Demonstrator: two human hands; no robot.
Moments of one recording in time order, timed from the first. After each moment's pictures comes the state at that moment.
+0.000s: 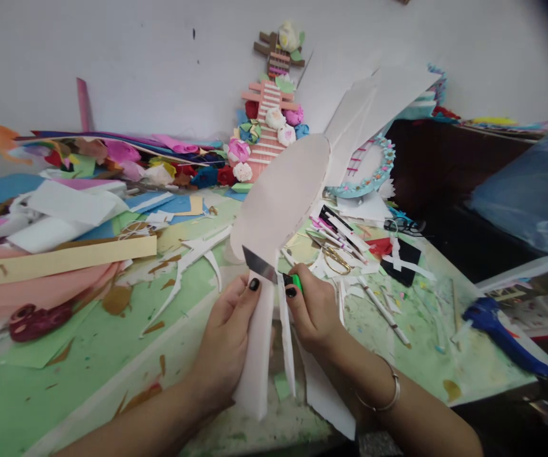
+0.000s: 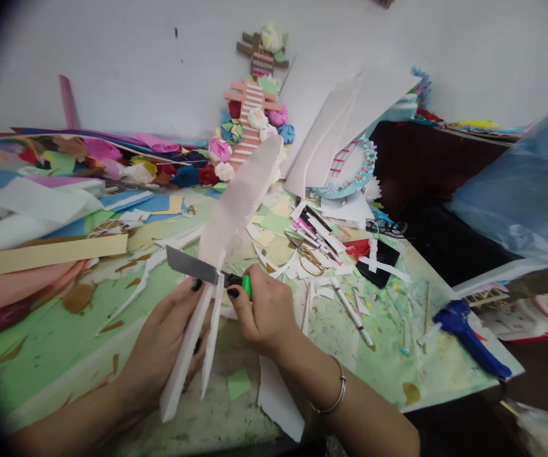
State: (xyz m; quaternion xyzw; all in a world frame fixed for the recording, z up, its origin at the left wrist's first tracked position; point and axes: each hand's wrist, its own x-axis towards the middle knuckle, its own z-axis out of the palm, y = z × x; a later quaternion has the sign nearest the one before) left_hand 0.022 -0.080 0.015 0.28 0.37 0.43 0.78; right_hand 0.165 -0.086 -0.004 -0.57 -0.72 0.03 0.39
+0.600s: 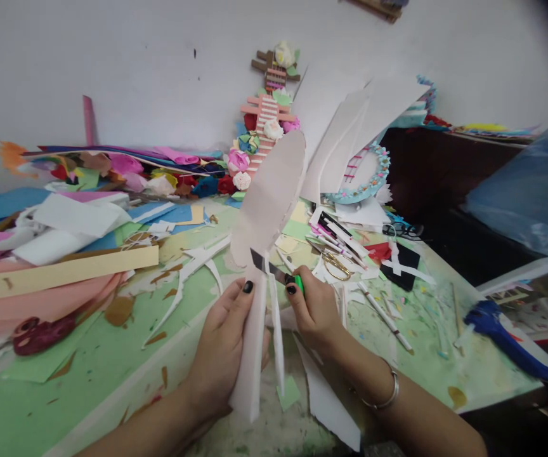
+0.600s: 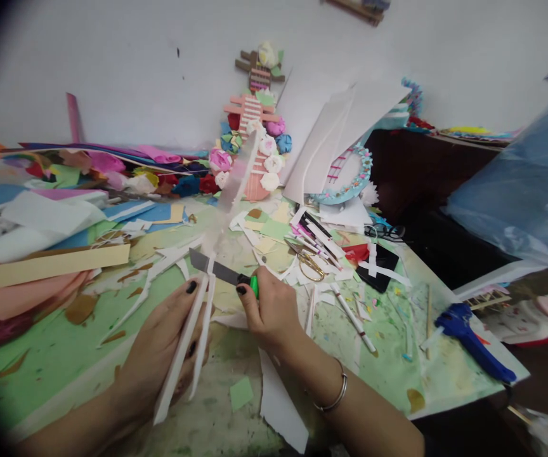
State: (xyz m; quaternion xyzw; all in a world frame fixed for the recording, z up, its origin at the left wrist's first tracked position) left_hand 0.020 -0.078 0.026 0.27 0.41 0.43 0.76; right_hand 0.173 -0.075 -0.015 -0.61 -0.70 0.04 0.37
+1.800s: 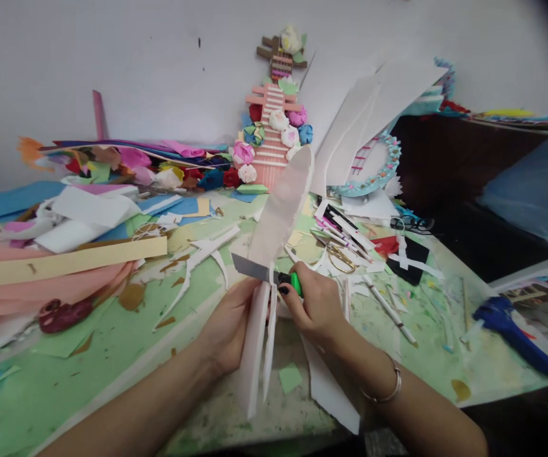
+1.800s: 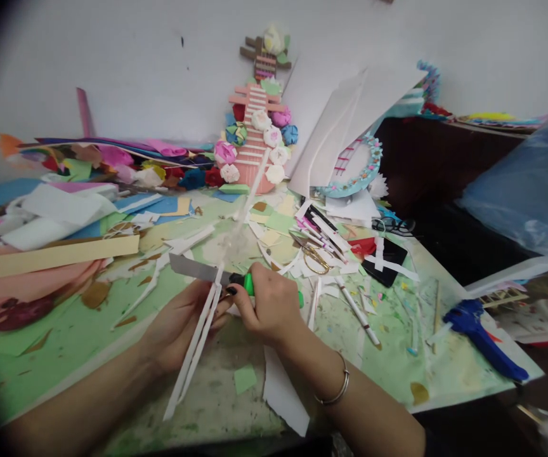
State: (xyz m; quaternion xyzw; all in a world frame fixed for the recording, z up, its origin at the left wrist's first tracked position) left_hand 0.023 -0.055 0.018 0.15 0.35 0.35 0.85; right_hand 0.168 -0.079 -0.010 -0.58 -0.74 -0.06 0.34
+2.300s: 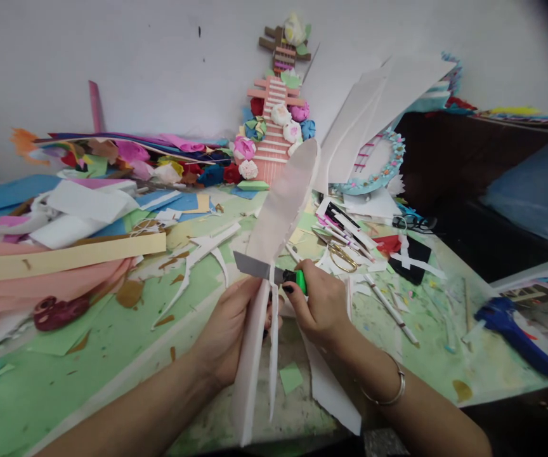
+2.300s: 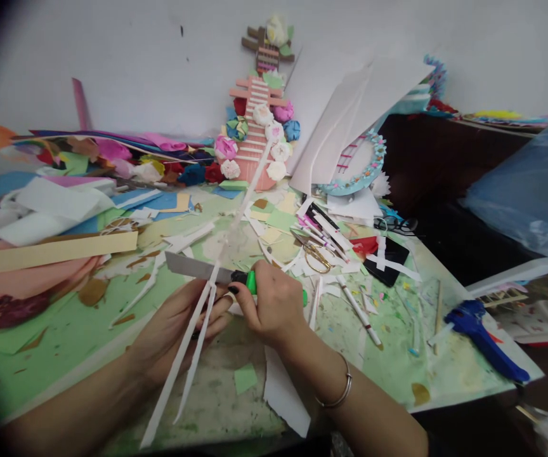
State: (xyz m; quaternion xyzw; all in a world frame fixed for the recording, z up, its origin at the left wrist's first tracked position) left_hand 0.018 -0.065 0.021 0.16 0.29 0.37 0.87; right_hand 0.168 -0.081 -0.009 -0.57 -0.73 -0.10 0.35
